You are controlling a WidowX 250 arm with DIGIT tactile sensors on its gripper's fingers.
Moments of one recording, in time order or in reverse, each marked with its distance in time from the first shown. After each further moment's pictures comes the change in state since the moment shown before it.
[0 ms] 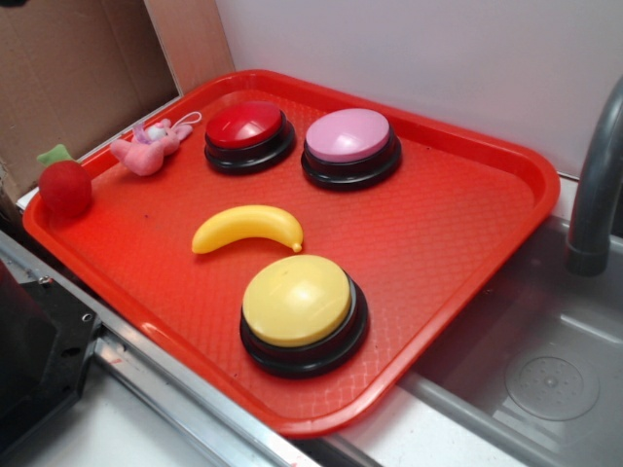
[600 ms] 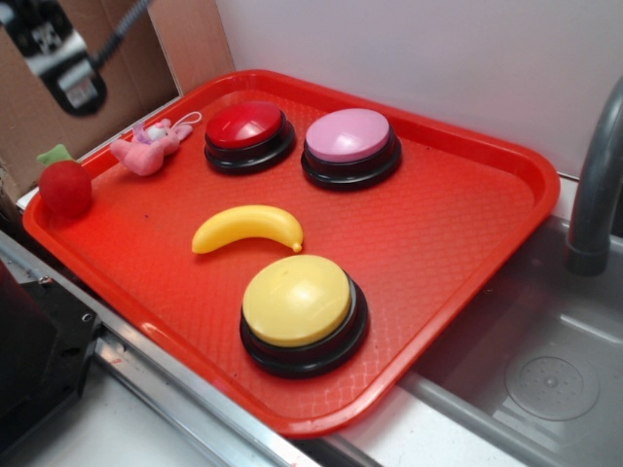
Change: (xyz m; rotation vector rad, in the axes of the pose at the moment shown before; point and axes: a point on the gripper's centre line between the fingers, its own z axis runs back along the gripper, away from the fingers) arm 0.026 0.008 -0.074 0.058 -0.164 -0.311
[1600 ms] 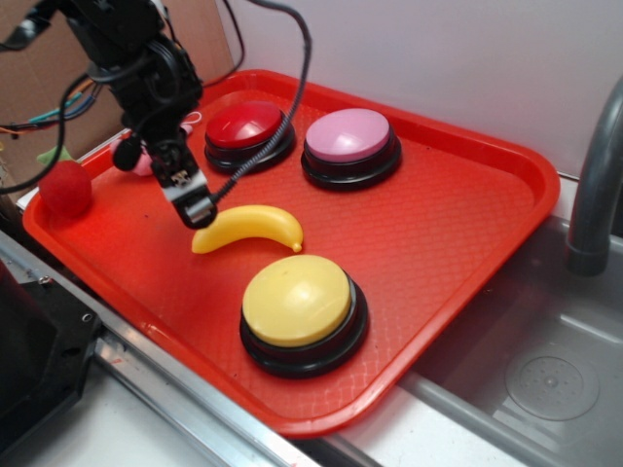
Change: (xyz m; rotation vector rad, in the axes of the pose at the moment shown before) arm 0.016 0.017 -0.124 -0.031 0.079 -0.051
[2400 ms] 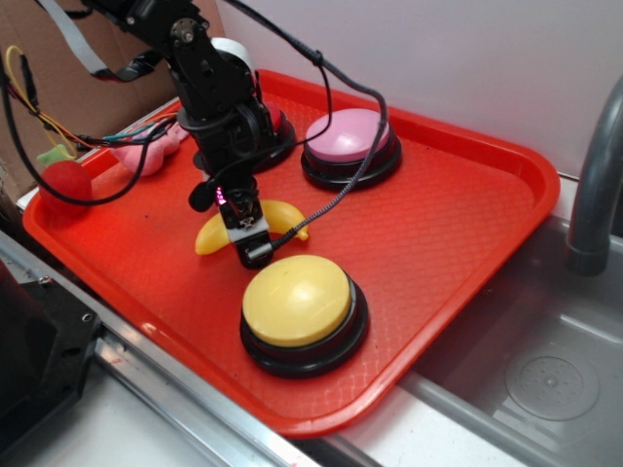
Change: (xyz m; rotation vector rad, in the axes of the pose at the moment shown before) arm 0.023 -0.012 -0.045 0.018 0.083 -0.052
